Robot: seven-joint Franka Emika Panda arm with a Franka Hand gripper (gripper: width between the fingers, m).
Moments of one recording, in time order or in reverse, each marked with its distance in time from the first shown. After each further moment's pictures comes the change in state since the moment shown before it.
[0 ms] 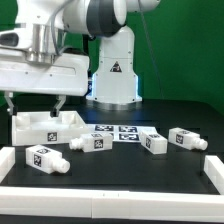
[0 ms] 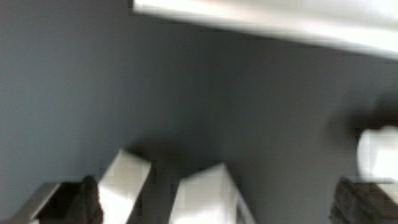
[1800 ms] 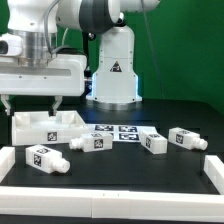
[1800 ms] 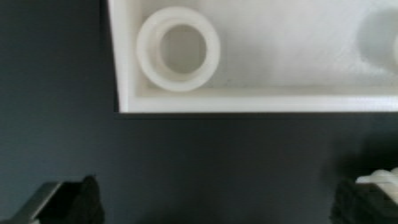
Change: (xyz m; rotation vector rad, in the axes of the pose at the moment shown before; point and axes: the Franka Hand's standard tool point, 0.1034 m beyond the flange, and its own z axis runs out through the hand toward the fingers) arm 0.004 0.015 -0.005 0.058 -0.155 0.111
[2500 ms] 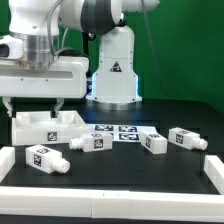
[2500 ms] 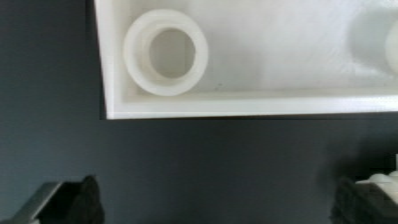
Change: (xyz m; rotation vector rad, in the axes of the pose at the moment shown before) arm -0.001 -0.004 0.006 0.002 -0.031 0.011
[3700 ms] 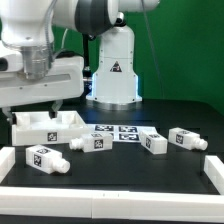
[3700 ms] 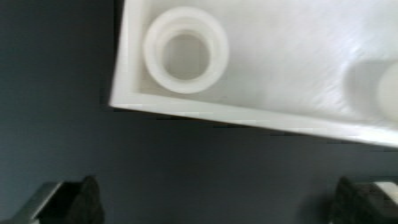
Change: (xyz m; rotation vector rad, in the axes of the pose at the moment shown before) arm 0.003 -0.007 0.004 0.083 -0.126 -0.267
